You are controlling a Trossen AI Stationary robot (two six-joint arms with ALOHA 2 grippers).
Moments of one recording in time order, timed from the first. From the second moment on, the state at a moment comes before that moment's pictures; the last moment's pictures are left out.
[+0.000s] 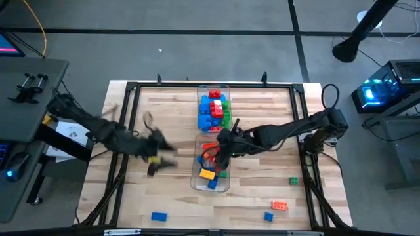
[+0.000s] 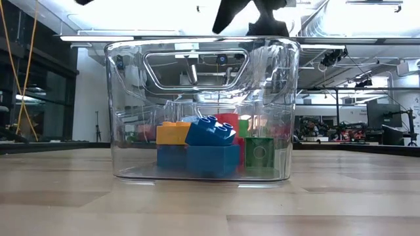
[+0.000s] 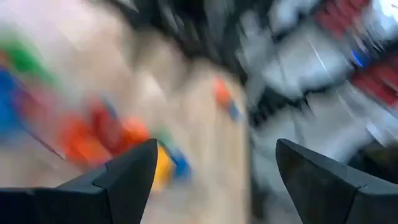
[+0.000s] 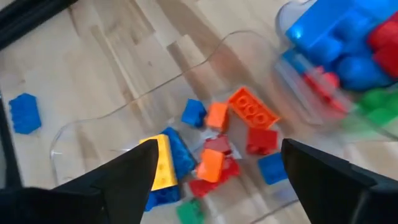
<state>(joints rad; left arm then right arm) -0.49 0.99 0.92 -0.37 -0.36 -0.71 0.24 1.71 1.47 -0.71 0.28 0.74</state>
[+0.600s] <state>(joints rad) -1.07 1.77 1.25 -0.75 -0.25 -0.86 0.20 1.71 1.51 -0.91 0.34 0.70</state>
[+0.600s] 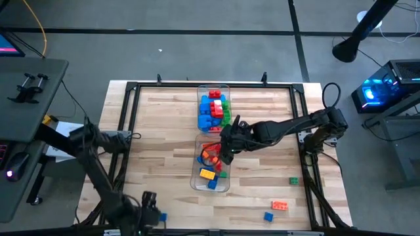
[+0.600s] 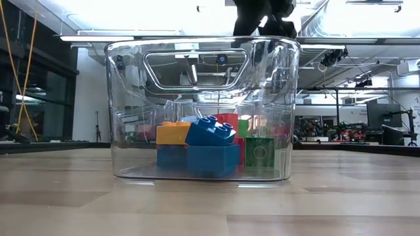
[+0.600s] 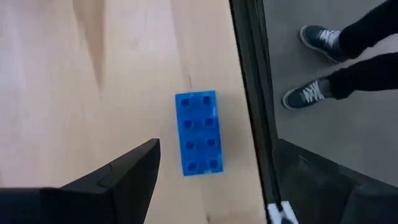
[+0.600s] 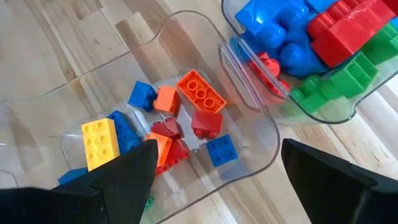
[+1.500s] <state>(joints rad) -1.02 2.00 1.29 -0.78 -0.21 -1.00 0.20 1.69 1.51 -0.98 0.33 0.71</state>
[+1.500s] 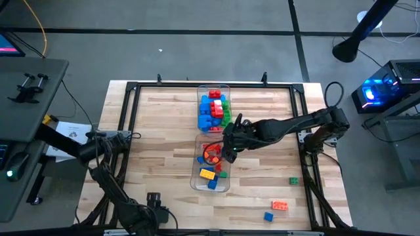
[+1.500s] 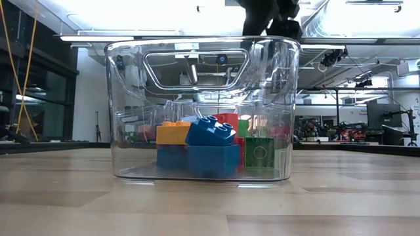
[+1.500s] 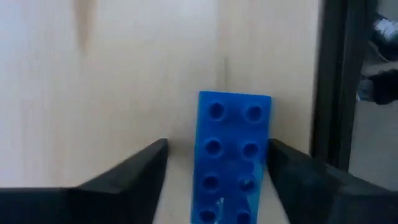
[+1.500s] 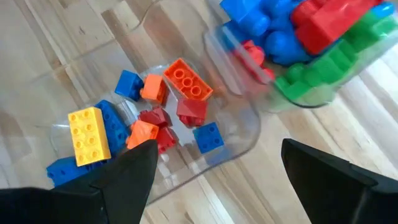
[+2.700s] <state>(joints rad) -0.25 1.75 1.28 -0.44 -0.09 -0.51 0.73 1.51 1.33 -1.28 0.13 1.73</state>
